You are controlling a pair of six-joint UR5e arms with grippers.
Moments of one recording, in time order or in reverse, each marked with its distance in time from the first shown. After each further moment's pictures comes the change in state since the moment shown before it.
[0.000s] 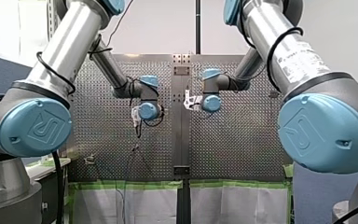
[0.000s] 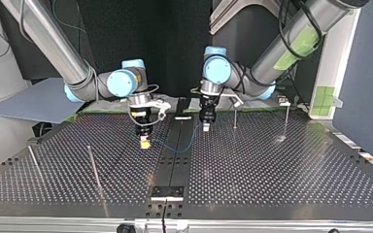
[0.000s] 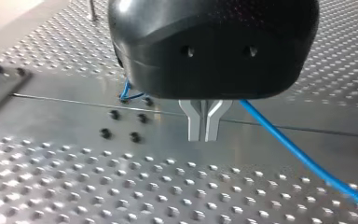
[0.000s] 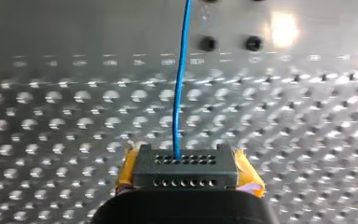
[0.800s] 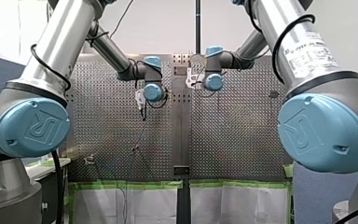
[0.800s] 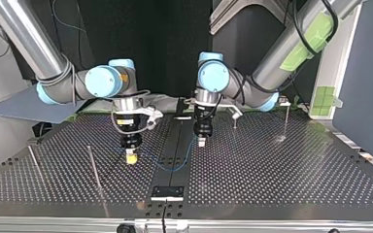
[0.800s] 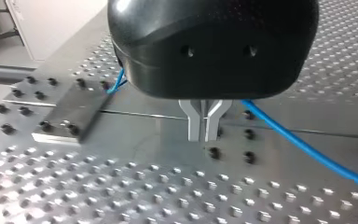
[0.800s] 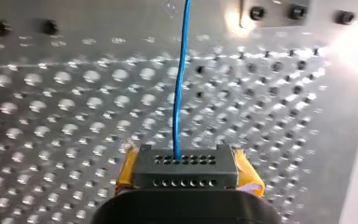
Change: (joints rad) left arm -0.025 0.078 0.125 -0.127 -0.029 -0.017; right arm -0.009 -0.143 -0.023 0.056 0.011 -0.006
